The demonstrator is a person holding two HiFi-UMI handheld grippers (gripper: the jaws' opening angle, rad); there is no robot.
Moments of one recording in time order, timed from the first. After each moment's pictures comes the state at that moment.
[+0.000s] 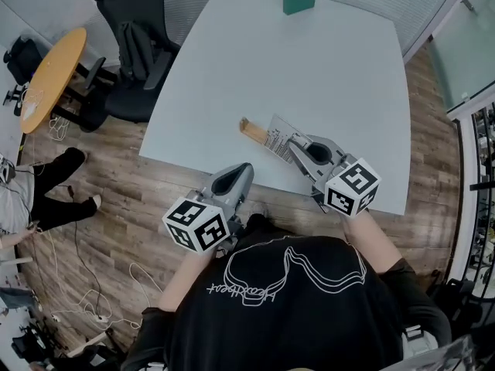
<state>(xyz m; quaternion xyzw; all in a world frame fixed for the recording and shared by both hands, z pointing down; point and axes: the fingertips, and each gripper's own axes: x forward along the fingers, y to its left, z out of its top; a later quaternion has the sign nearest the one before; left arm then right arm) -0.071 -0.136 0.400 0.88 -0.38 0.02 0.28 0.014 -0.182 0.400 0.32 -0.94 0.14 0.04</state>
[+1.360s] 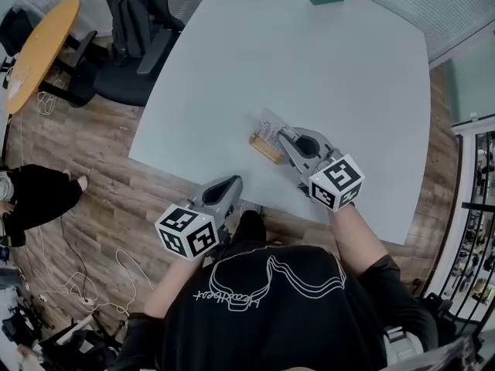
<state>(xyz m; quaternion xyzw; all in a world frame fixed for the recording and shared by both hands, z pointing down) -0.132 -0.201 0.497 0.84 -0.40 0.06 0.37 -0.051 -0.297 0.489 0.30 -0.94 0.13 0.09</state>
